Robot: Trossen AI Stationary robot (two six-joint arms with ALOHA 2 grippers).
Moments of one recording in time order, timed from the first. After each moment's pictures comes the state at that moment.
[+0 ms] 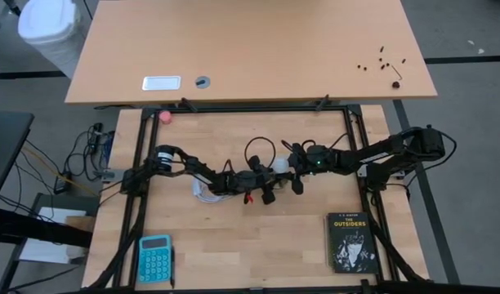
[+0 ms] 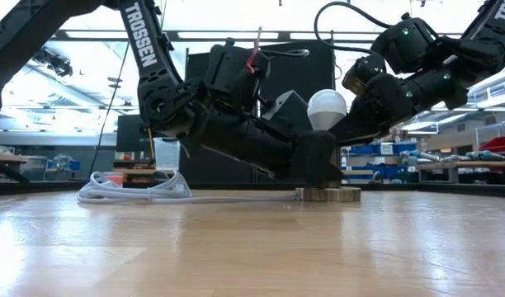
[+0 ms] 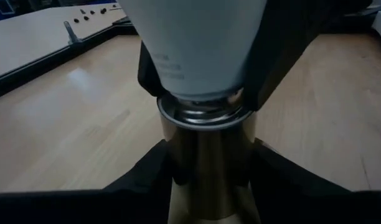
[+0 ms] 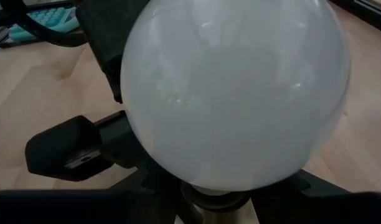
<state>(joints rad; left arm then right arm) -0.04 2.24 1.08 0.91 -0.42 -0.02 -0.15 1.40 0.36 0.59 -0.07 0.07</state>
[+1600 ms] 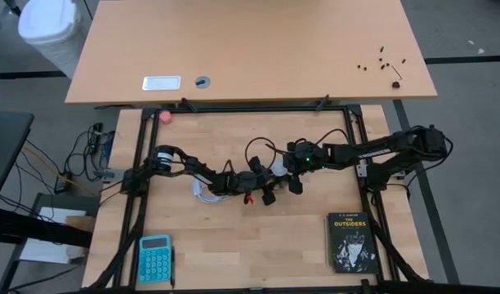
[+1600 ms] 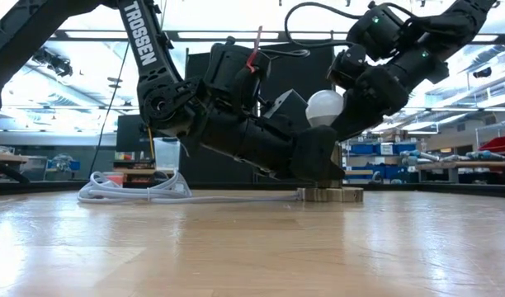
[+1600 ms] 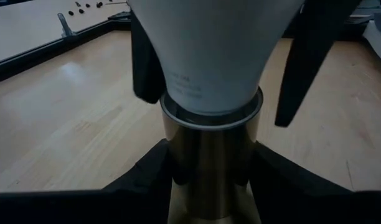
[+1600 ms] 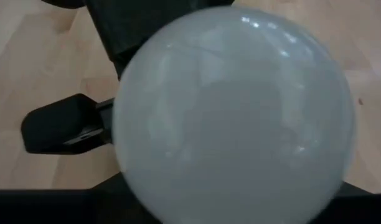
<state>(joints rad) -0.04 2.24 1.08 0.89 -0.41 -0.08 -0.13 1.38 0.58 0.13 -0.10 -0.01</state>
